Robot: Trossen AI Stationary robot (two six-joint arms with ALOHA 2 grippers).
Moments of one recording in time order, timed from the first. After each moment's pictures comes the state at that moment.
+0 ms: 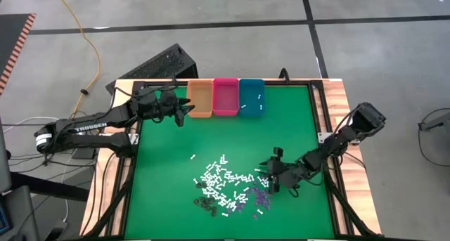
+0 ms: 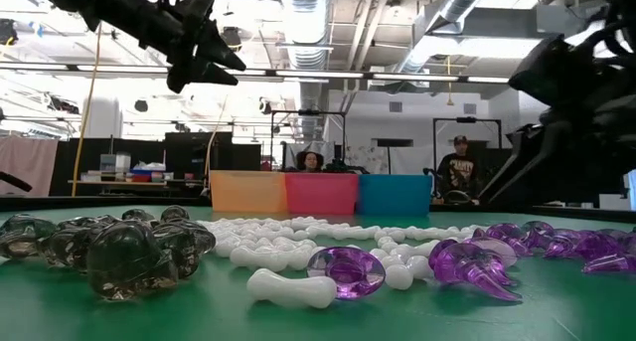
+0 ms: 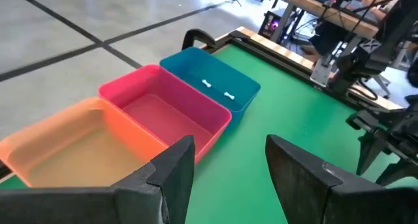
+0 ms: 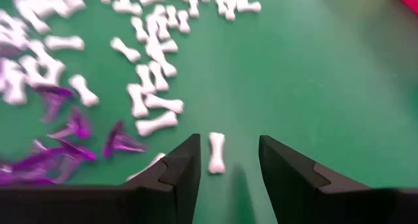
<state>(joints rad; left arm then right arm) 0.41 0.88 0.59 0.06 -0.04 -0.30 0.60 1.50 0.39 0.40 0.66 0.44</state>
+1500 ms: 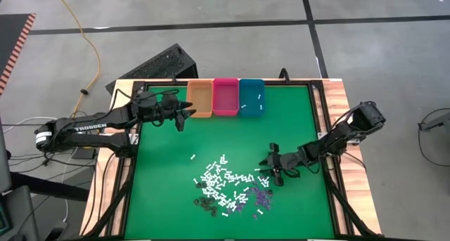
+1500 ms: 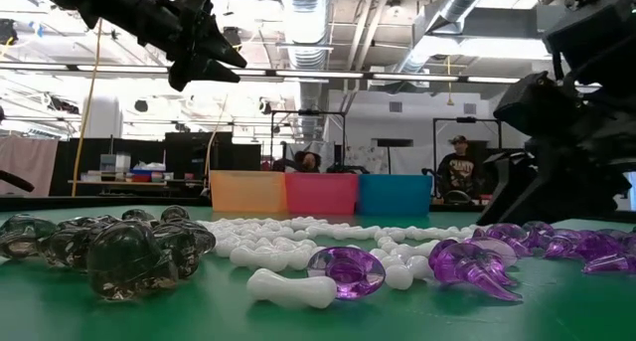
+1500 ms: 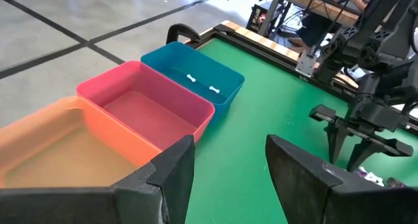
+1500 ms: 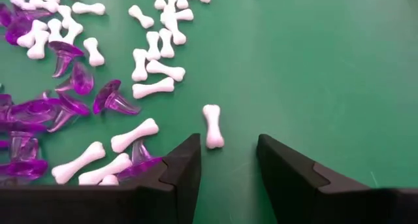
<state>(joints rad) 0.35 0.88 0.59 0.05 -0.04 -0.28 0.38 1.49 0.24 0.63 0.26 0.23</state>
